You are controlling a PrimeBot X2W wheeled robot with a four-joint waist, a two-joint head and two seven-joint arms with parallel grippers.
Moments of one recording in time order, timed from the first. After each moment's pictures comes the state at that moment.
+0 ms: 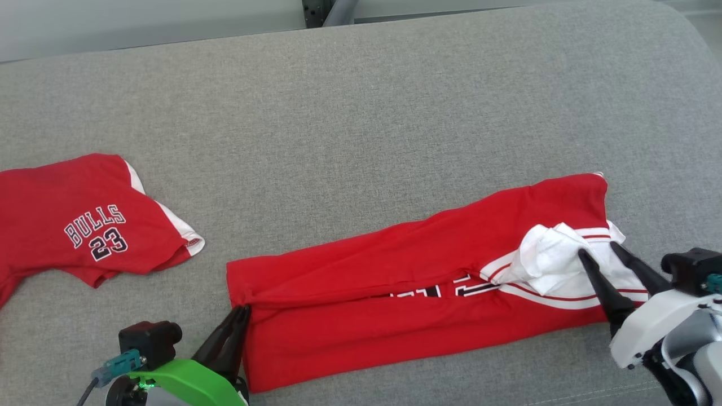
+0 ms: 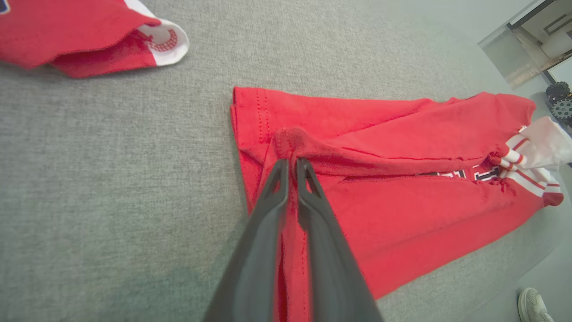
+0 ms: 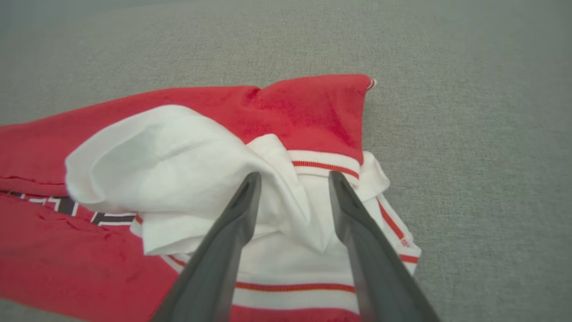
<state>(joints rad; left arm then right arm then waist) -0.06 0.48 -0.59 0.00 -0.92 0.15 -0.05 -0.10 -0.47 0.22 0.19 0.53 0.13 -0.02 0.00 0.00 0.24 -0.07</state>
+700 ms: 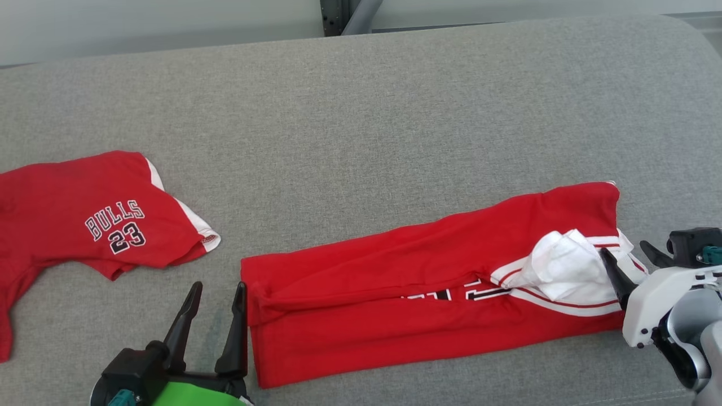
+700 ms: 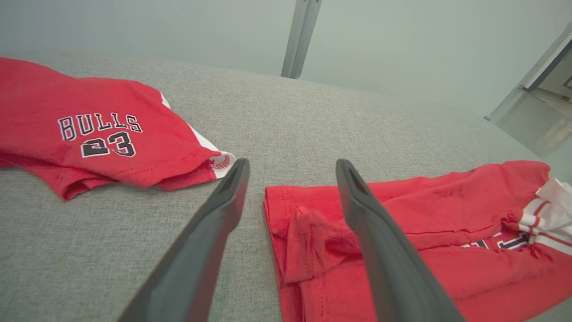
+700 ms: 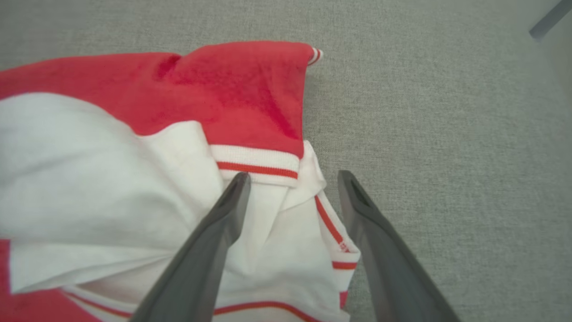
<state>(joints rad) 0.05 0.34 -0.41 -0.05 -0.58 0.13 -0.26 -0.17 -0.41 0.08 0.31 0.37 0.13 0.18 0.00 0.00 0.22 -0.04</state>
